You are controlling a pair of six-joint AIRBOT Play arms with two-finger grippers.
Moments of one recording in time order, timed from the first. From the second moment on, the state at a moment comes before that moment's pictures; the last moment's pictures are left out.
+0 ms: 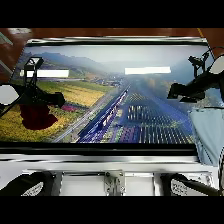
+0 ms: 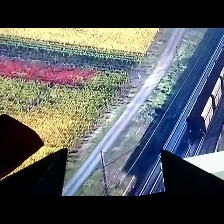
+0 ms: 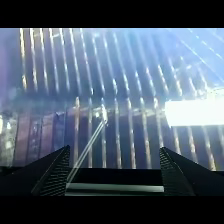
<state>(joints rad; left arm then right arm) -0.28 -1.04 1.19 1.55 -1.18 -1.66 -0.09 -1.35 1.46 -1.39 1.49 1.56</state>
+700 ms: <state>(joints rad) -0.26 -1.06 1.20 1.50 -0.80 -1.66 -0.09 -1.35 1.46 -1.39 1.42 1.53</state>
